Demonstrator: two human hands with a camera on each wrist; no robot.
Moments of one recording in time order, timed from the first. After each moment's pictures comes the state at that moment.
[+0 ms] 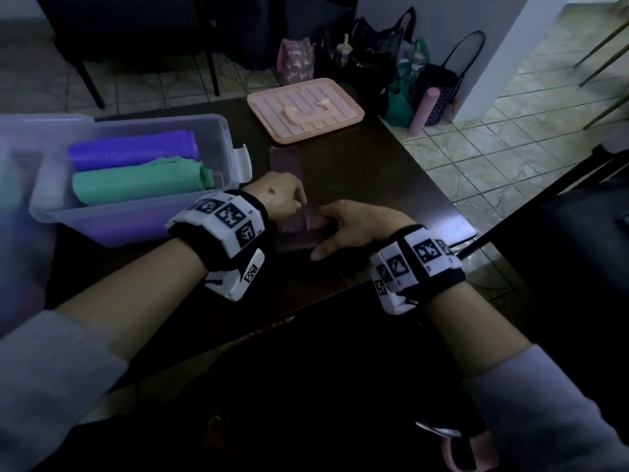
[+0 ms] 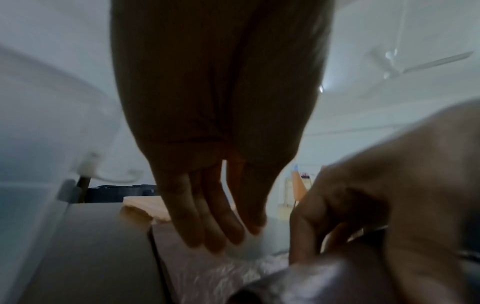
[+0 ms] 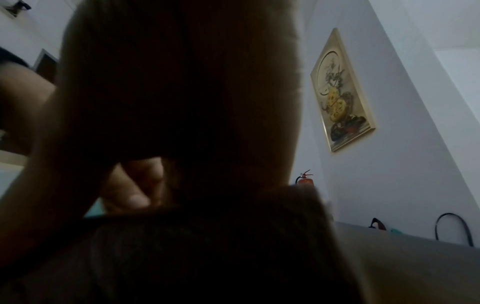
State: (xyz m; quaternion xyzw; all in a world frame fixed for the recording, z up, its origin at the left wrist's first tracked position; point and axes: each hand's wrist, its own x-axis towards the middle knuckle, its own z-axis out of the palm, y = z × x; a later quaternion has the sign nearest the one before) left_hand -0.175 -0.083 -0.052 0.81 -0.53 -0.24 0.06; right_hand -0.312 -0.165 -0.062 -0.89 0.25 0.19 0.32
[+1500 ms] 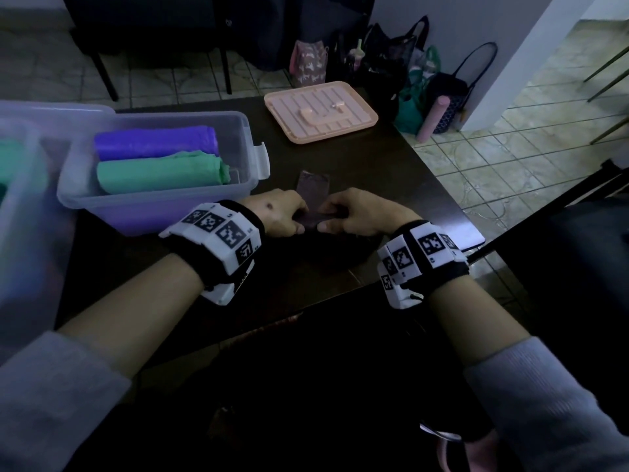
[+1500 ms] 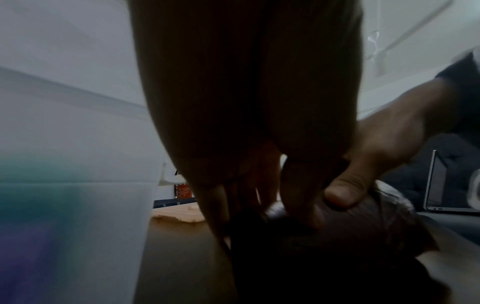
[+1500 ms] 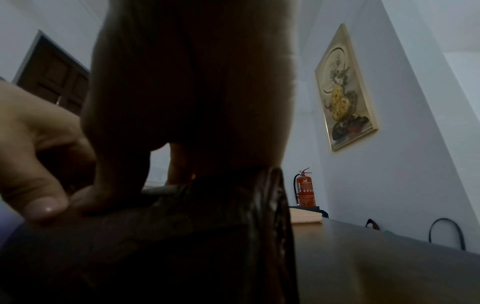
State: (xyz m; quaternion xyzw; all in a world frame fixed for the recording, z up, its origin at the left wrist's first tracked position) left_hand -0.169 -0.054 -0.059 0.79 -0.54 -0.29 0.02; right_hand -0.296 -0.170 -0.062 -0.90 0.26 0.16 0.30
